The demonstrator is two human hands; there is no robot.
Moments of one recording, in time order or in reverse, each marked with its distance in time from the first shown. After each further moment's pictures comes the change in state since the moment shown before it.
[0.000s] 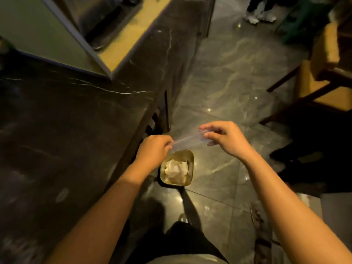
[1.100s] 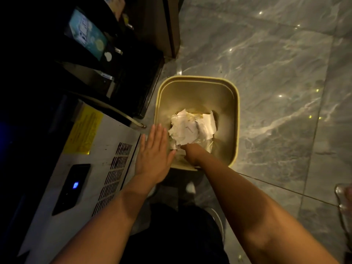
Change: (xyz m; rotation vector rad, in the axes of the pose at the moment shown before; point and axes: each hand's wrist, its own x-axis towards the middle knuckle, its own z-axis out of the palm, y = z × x) left_hand 0.067 -0.333 0.490 0.467 -0.275 -0.150; right_hand 0.187 0.575 0.338 -0.432 -0.576 0.521
